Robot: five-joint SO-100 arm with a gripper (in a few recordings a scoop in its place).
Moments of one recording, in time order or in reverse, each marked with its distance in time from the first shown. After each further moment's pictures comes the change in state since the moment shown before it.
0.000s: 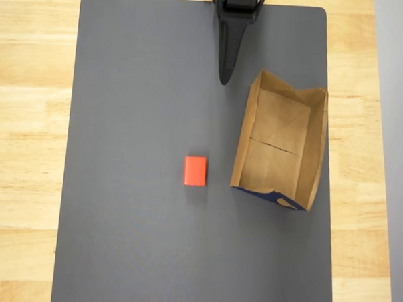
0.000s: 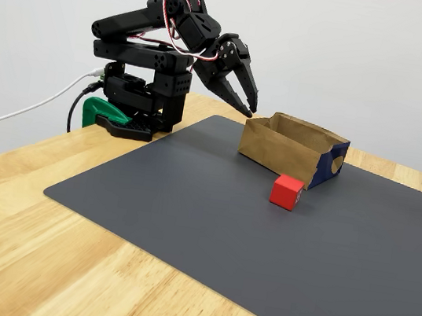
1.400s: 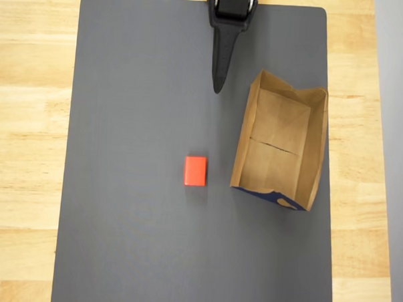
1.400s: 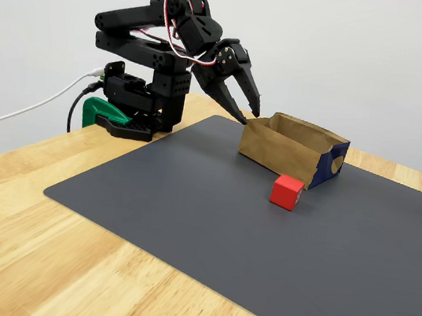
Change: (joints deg) arm 3.3 -11.0 -4.0 -2.0 0.9
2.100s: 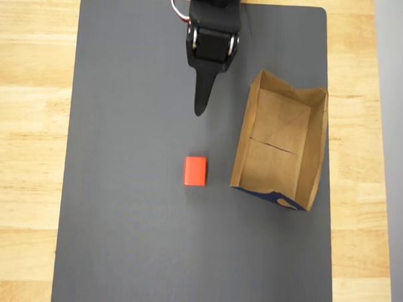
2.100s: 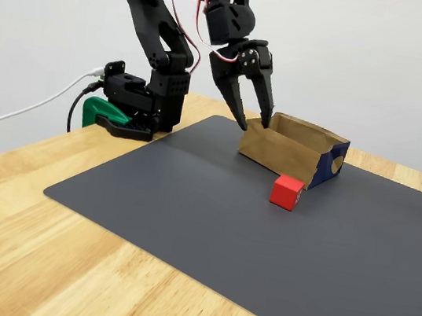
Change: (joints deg) arm 6.9 -44.1 -29.8 4.9 -5.4
